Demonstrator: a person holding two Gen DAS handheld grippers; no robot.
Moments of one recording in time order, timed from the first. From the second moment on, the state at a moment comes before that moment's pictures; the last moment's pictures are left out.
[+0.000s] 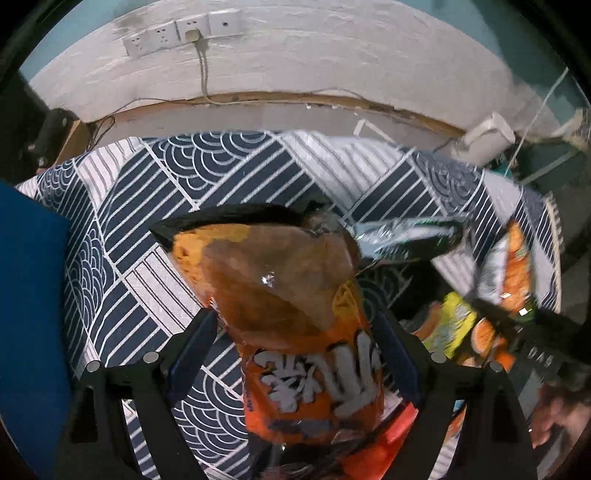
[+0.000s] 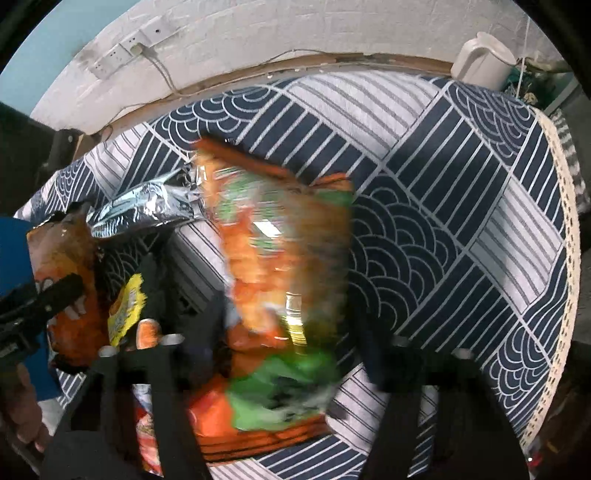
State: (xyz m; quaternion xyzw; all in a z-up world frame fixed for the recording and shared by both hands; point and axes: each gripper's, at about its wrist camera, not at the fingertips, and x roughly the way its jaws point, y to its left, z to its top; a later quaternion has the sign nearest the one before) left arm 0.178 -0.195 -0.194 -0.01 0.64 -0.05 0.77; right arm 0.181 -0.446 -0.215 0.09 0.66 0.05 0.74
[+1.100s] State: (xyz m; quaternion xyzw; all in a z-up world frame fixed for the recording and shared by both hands) left arm 0.123 -0.138 -0.122 0.08 0.58 -0.15 0.80; right arm 0.136 -0.393 -0.120 0.00 0.60 0.10 0.79
